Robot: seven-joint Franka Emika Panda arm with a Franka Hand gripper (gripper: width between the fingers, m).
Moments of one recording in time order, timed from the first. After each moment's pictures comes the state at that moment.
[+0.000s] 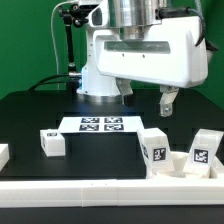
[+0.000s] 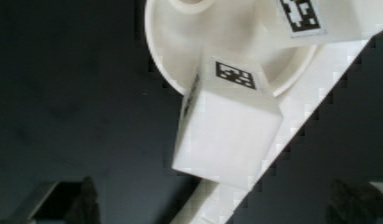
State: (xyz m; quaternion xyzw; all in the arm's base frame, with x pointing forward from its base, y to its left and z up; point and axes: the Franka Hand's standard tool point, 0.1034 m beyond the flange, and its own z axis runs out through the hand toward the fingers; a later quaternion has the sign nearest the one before) arm 0.629 0.027 0.122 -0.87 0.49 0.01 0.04
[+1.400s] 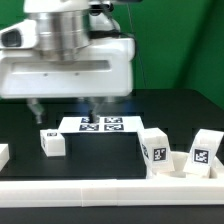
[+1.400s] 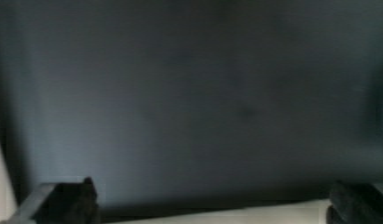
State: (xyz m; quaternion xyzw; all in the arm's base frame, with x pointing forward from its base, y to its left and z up) arm 0.593 -0.103 0.092 -1.00 0.07 0.04 0.02
